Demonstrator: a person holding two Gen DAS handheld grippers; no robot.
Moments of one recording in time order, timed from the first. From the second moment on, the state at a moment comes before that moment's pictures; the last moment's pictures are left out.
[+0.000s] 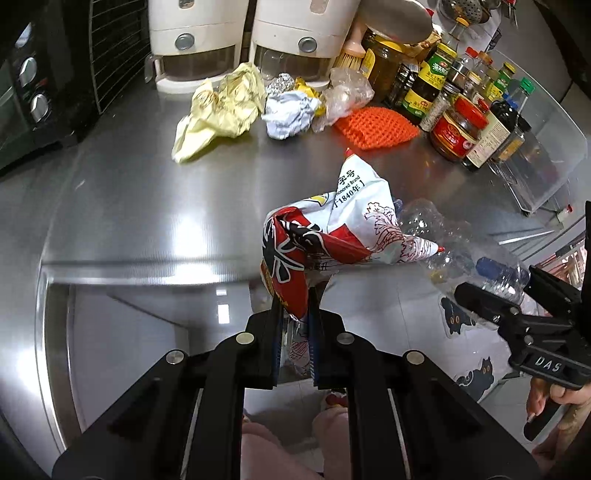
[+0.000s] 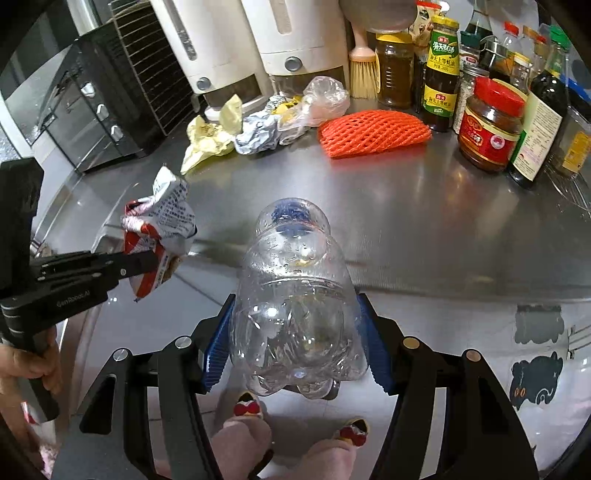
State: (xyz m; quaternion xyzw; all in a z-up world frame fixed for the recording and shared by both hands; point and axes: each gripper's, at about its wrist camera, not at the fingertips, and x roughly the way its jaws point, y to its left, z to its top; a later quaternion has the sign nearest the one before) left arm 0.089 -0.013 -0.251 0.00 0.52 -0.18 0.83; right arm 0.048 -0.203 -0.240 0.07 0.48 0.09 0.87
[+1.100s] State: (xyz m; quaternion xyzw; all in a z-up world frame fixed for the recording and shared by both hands) left arm 0.029 -0.015 -0.359 0.02 0.60 -0.17 0.78; right arm 0.001 -0.205 -0.344 0.11 0.58 0.06 0.81
